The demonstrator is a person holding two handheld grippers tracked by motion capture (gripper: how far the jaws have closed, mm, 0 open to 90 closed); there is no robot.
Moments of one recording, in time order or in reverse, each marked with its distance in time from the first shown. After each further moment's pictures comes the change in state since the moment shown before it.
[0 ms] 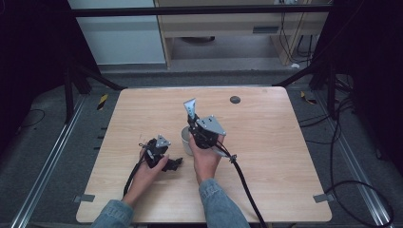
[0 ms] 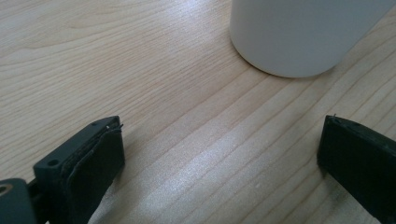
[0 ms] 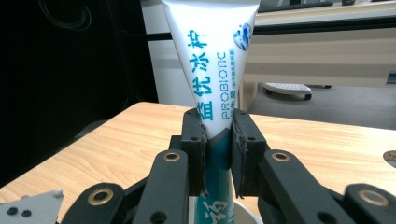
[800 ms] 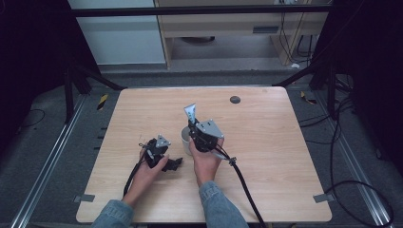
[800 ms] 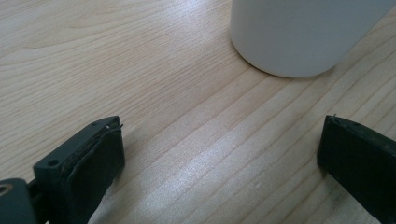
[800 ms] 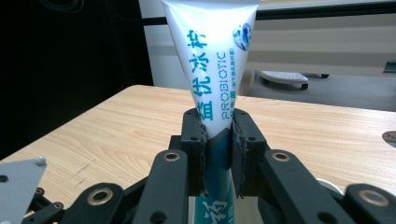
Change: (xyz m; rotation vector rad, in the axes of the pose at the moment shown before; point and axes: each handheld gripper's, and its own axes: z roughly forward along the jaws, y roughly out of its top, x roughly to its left) left arm 0.000 0.000 0.000 0.005 -0.001 0.003; right arm -0.001 -0.018 0.003 0.043 -0.014 -0.015
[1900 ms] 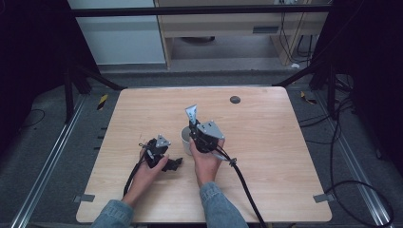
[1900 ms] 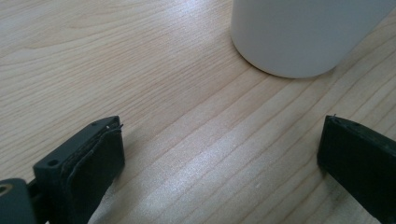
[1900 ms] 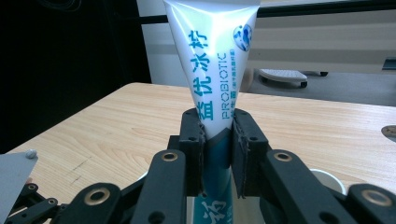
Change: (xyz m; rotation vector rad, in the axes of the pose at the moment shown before) left arm 0.000 0.000 0.000 0.002 -0.001 0.002; right arm -0.003 -0.006 0.001 0.001 -0.006 0.006
